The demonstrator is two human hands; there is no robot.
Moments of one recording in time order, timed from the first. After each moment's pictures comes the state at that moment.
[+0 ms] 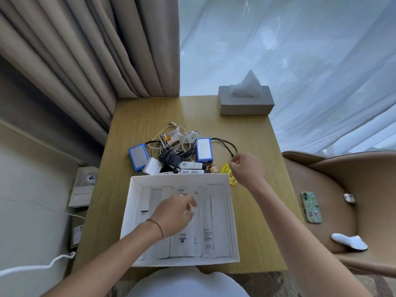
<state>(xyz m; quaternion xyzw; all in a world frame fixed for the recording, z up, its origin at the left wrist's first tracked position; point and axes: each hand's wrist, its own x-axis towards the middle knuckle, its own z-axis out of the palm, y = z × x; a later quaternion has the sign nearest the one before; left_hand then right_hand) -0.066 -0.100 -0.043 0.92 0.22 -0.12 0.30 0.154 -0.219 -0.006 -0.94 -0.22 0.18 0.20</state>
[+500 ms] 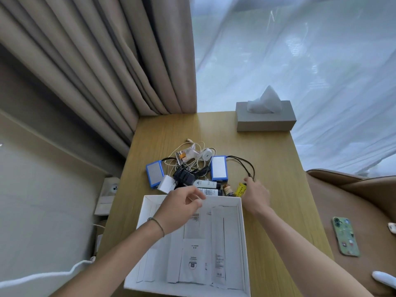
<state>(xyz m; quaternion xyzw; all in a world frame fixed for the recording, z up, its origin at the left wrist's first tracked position) -0.028 -0.069 0.016 0.83 0.31 -0.01 0.46 0.179 -0.208 -0.105 -0.94 -0.26 0.20 0.13</state>
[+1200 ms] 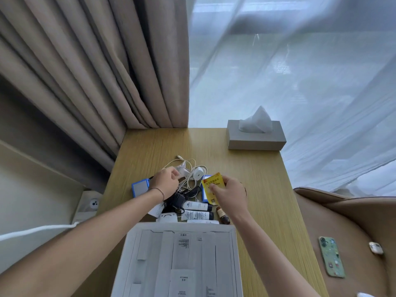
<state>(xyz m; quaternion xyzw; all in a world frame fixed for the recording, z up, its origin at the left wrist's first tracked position) 0.069 0.058 -0.043 0.85 0.43 -0.02 0.30 0.169 -0.138 -0.008 -0.84 -0.19 0.25 0.44</state>
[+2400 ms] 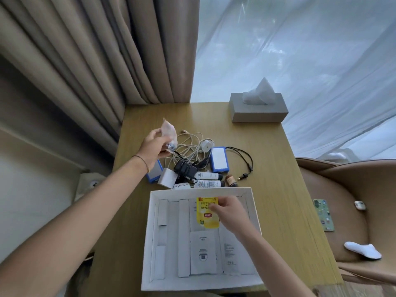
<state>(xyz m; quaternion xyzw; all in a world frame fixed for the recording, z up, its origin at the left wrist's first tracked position) 0.016 0.106 -0.010 0.56 0.43 0.12 0.69 0.040 -0.181 -0.025 -0.78 -0.10 0.44 0.43</state>
